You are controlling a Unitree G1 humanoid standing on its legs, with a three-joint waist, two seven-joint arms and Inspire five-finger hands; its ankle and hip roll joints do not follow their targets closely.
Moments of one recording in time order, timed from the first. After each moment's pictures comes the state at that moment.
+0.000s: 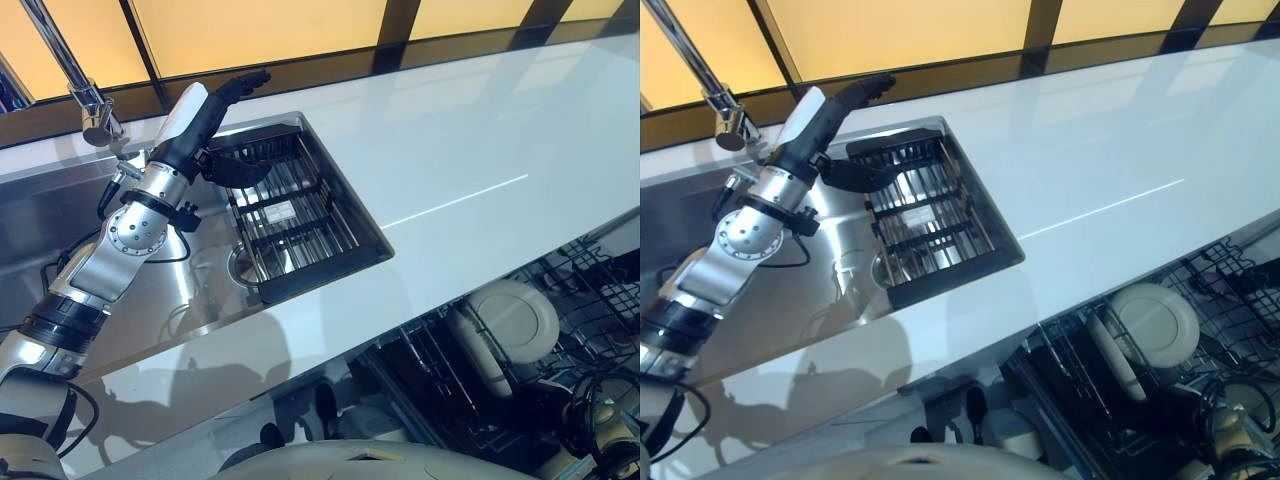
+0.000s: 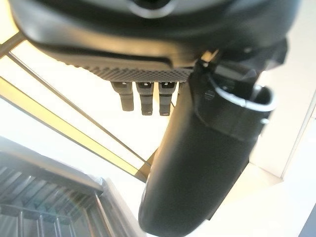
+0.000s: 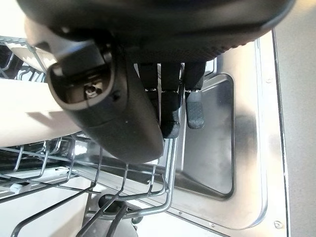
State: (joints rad) left arm -0.50 0.90 -0.33 0.05 -0.06 -0.18 0.12; right arm -0.02 -0.70 0.08 1.09 -0.25 0.00 0.42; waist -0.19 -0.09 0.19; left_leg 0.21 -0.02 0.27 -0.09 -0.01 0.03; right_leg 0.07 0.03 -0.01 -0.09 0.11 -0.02
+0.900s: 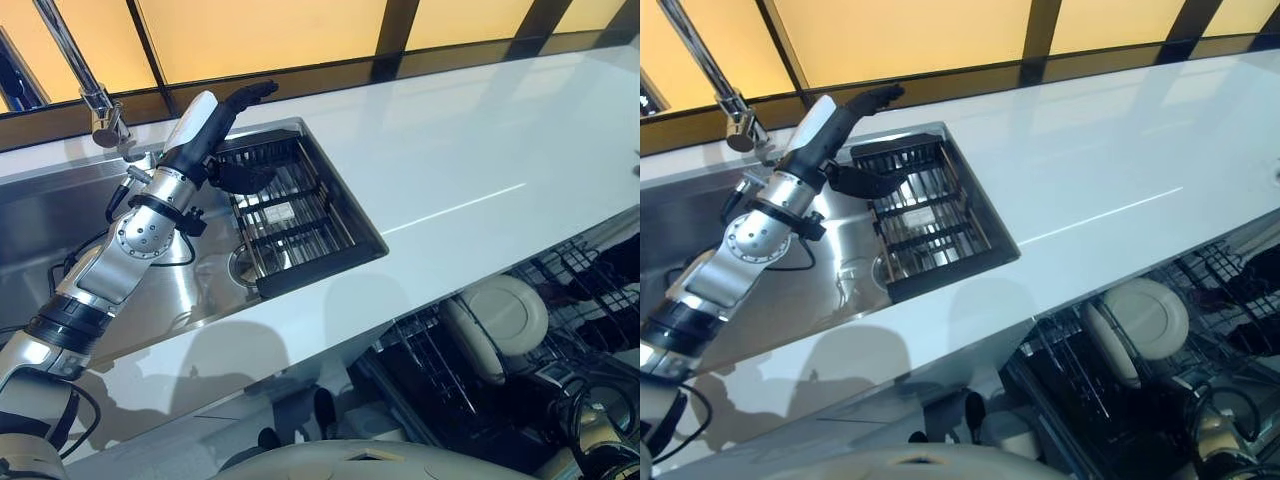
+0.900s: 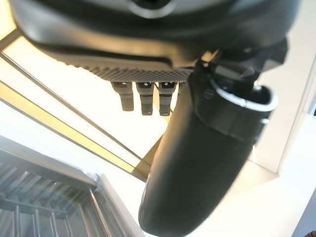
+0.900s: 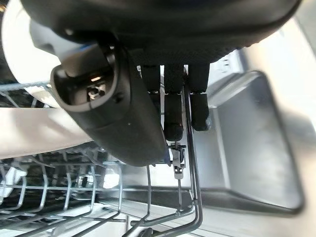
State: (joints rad) left arm -0.50 0.90 -0.36 0.05 -0.06 -0.18 0.12; right arm 0.02 -0.68 0.13 0.92 0.03 0.07 0.19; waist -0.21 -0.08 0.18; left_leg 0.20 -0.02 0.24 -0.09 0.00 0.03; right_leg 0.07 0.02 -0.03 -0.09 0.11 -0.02
